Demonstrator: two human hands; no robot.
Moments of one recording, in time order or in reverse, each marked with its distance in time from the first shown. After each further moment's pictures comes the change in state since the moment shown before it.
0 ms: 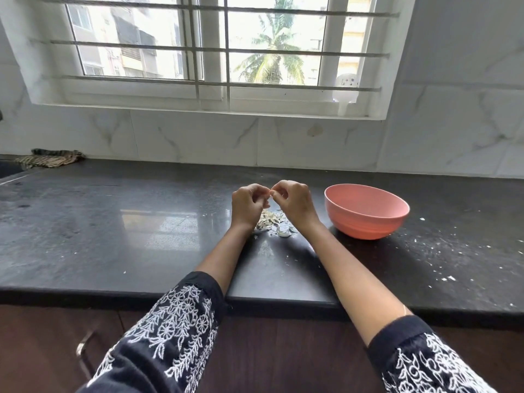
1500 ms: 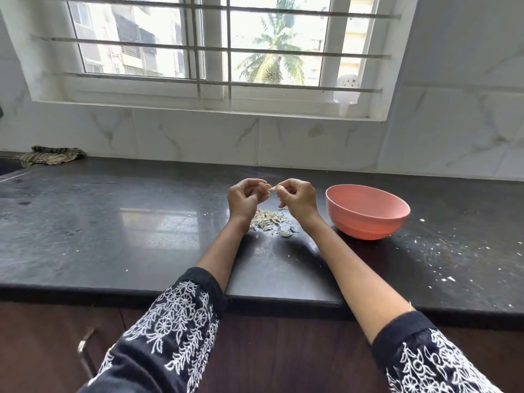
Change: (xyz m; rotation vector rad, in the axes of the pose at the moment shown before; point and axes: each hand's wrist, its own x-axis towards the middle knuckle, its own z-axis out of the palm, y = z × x) left_hand 0.003 0.008 -0.004 -0.521 0.034 -0.196; right_hand 0.000 -0.003 -0.001 0.402 0.060 0.232
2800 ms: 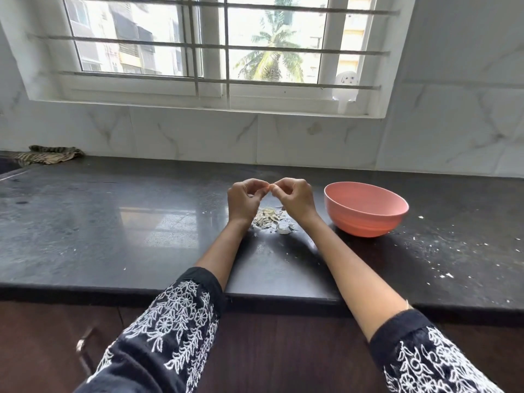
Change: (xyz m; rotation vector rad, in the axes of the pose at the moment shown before) left_hand 0.001 -0.006 -0.004 0.441 -0.013 0.206; right_hand 0.001 0.001 0.000 -0.197 -0.028 -0.100
